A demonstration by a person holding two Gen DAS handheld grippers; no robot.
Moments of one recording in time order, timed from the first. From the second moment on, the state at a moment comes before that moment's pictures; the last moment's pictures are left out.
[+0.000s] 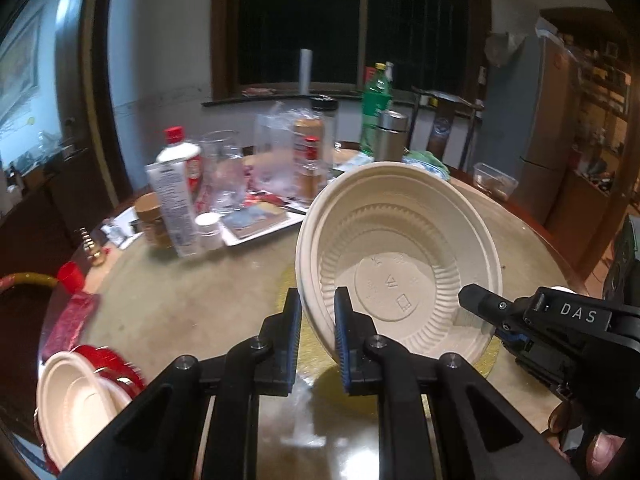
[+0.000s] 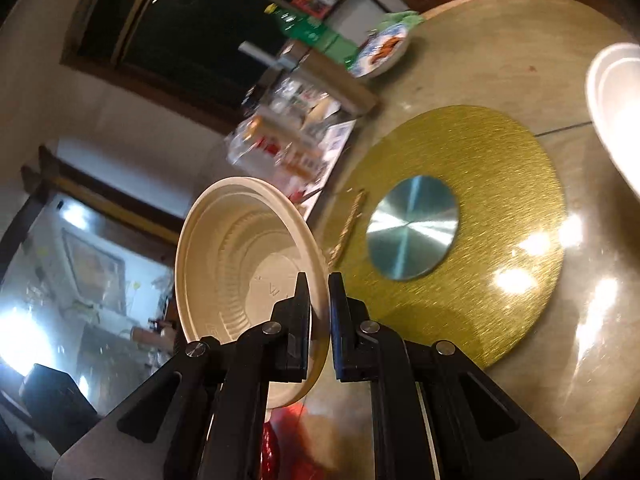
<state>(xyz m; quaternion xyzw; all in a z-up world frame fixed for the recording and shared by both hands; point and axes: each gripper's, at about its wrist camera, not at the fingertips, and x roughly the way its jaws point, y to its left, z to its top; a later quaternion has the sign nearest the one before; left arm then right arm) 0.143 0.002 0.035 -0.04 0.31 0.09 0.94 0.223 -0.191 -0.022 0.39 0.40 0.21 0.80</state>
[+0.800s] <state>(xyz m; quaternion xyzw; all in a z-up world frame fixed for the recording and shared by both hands) 0.067 0.060 0.036 -0.06 0.31 0.09 0.94 0.145 -0.124 -0.004 0.32 0.42 0.24 0.81</state>
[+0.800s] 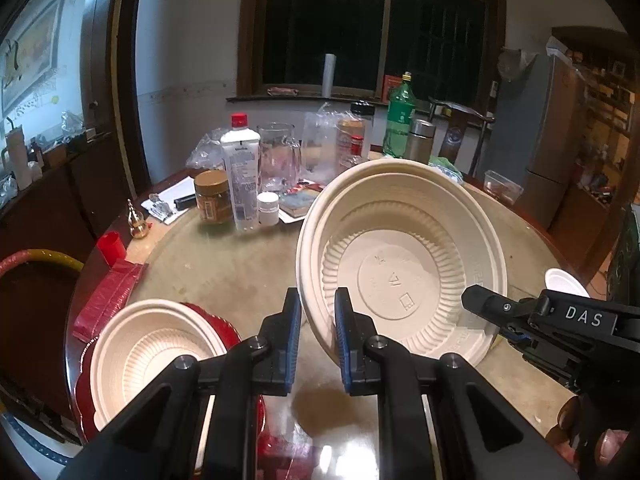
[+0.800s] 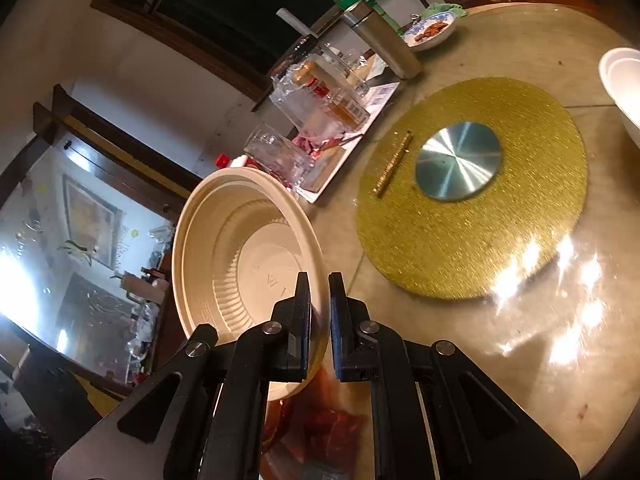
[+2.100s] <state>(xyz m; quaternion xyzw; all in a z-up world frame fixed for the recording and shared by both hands) 0.025 0.050 -0.011 -0.05 0.37 0.01 0.93 0.058 -0.151 -0.038 0.32 0.44 0.16 0.83</state>
